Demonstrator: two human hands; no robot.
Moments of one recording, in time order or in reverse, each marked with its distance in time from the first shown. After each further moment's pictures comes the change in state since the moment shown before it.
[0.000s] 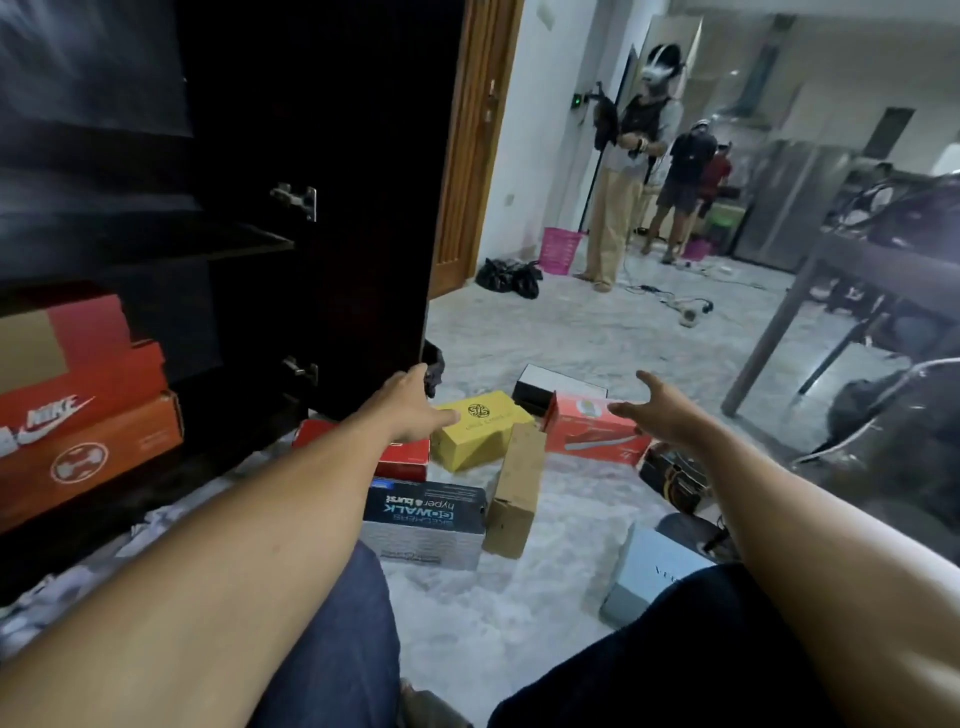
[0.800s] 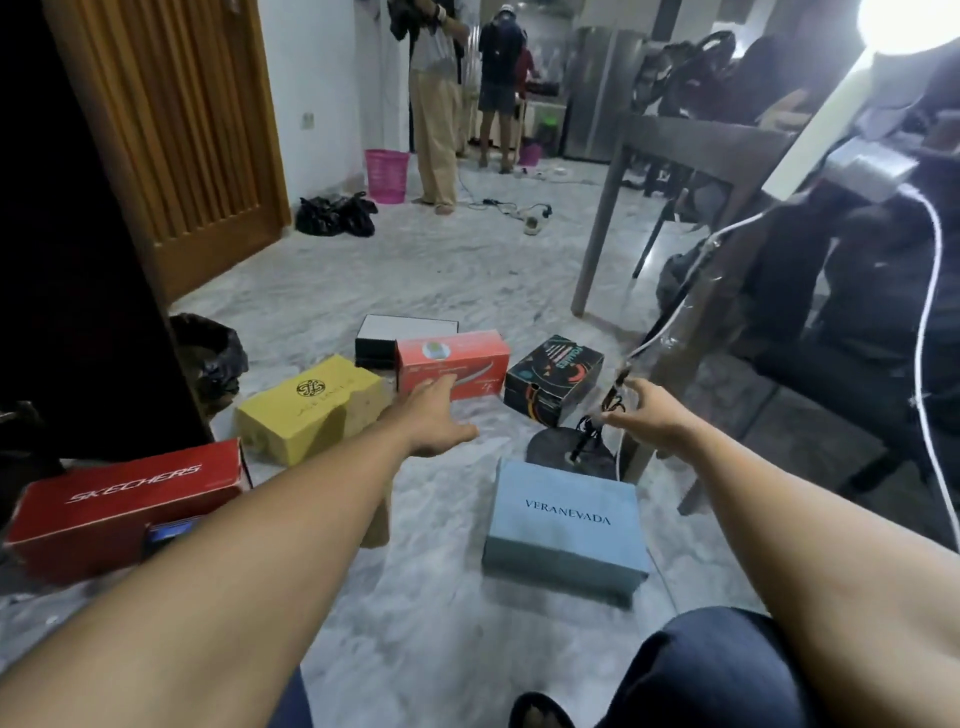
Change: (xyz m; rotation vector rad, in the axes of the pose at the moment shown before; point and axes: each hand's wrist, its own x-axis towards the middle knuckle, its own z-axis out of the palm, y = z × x) left_hand 0.079 0.180 0.213 0.126 -0.343 0.393; right_hand -0.007 0.237 -0.066 0.032 0.112 0.337
